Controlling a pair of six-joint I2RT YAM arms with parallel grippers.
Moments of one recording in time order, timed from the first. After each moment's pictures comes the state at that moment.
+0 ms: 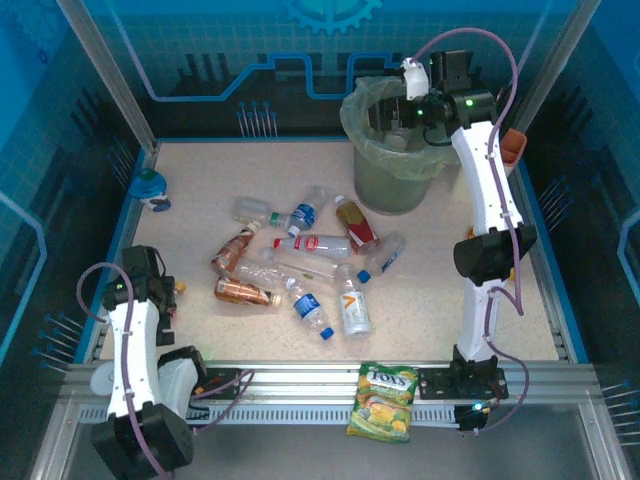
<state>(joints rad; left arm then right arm) 0.40 0.84 0.68 -1.17 -0.17 -1.42 0.18 2.10 2.53 -1.11 -0.36 -0.01</state>
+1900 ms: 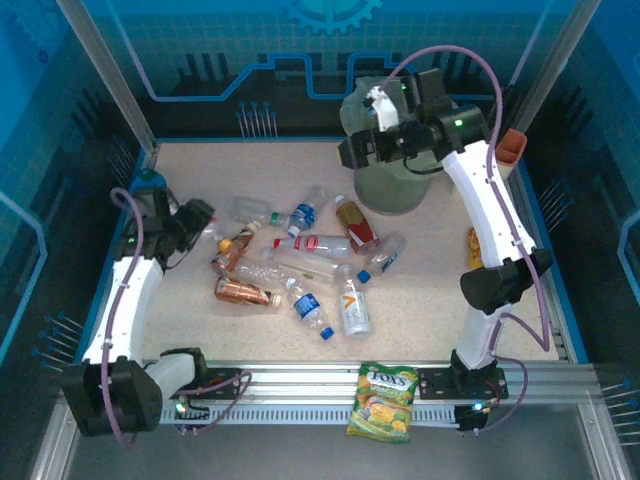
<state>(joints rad) 0.11 1.11 0.95 -0.56 0.29 -0.85 0.40 1.87 2.30 -1.24 -0.53 0.08</state>
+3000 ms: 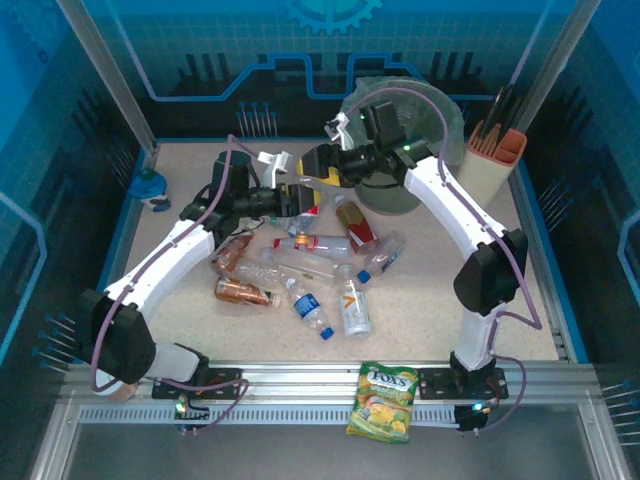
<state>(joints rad) -0.35 1.40 1.15 -0.18 0.73 -0.56 0.47 1.88 1.90 -0.72 -0.82 0.54</state>
